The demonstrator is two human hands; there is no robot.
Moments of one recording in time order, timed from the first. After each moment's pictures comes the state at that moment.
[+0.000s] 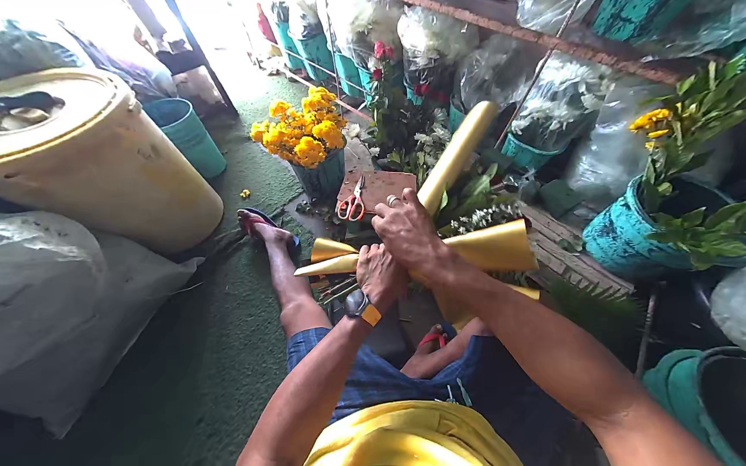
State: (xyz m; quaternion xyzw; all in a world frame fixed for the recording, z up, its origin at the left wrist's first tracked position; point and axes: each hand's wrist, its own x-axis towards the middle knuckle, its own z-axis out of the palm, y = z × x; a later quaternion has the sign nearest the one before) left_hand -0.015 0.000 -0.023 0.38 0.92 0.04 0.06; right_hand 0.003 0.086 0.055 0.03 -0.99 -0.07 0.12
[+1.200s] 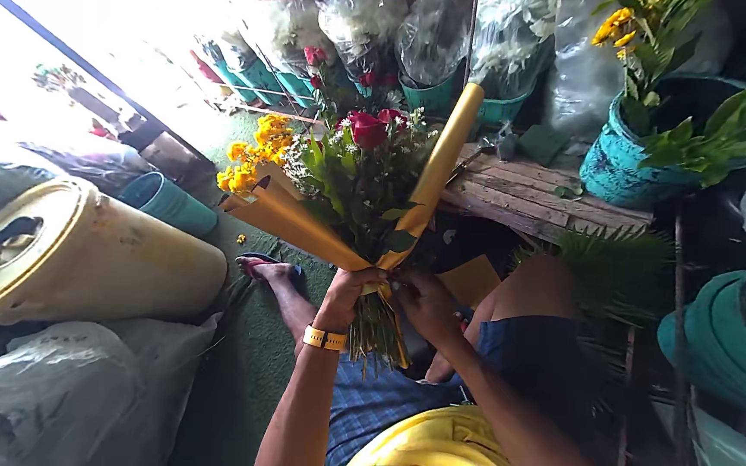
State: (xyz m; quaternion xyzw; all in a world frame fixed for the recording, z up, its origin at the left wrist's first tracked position) left_hand -0.046 -0.010 -0.020 0.16 0.61 0.64 0.44; right_hand 0.109 0.078 -0.075 -0.23 -0.73 0.56 0.31
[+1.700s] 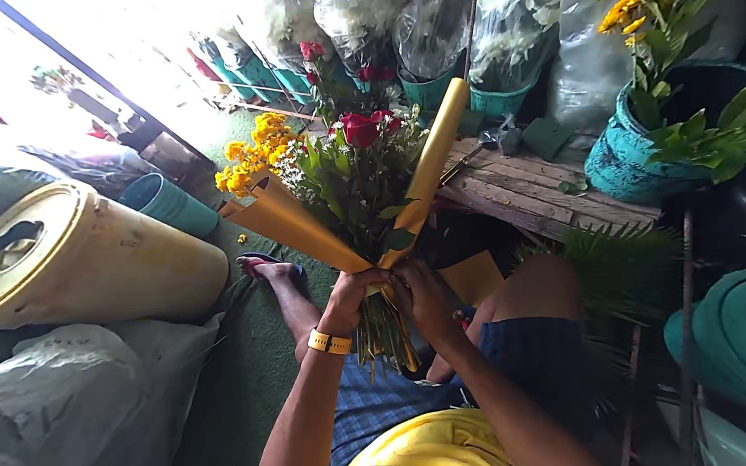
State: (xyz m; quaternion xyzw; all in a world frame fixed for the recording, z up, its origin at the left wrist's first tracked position) left_hand -0.037 0.000 -0.026 0.12 0.63 0.64 0.42; right_hand 0.099 0.086 -0.078 -0.21 -0.81 0.40 0.38
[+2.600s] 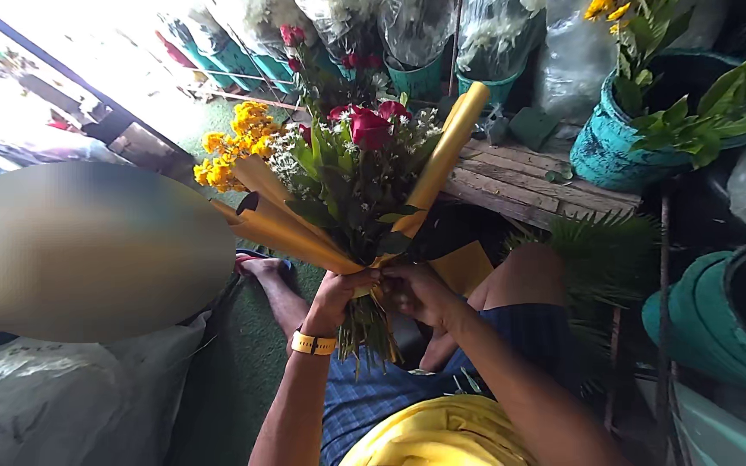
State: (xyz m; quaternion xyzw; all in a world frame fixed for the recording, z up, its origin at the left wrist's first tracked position) left_hand -0.043 -0.016 -0.029 0.17 0.63 0.63 0.43; right_hand 0.105 0.109 -0.044 -0.28 -0.37 0.89 0.01
